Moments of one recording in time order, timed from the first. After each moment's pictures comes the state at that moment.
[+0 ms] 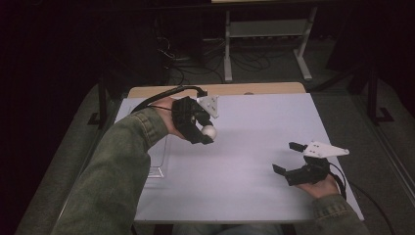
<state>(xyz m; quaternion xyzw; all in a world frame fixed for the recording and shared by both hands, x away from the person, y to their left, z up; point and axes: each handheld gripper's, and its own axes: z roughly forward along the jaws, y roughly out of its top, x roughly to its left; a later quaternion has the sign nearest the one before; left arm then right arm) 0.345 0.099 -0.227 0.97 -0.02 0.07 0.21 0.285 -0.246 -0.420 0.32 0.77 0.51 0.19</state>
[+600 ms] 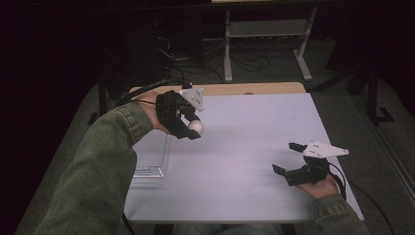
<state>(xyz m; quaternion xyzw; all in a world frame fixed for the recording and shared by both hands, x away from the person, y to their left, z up) 0.348 0.128 -0.212 0.98 0.00 0.07 0.21 0.285 -0.246 -0.420 0.32 0.78 0.51 0.18</state>
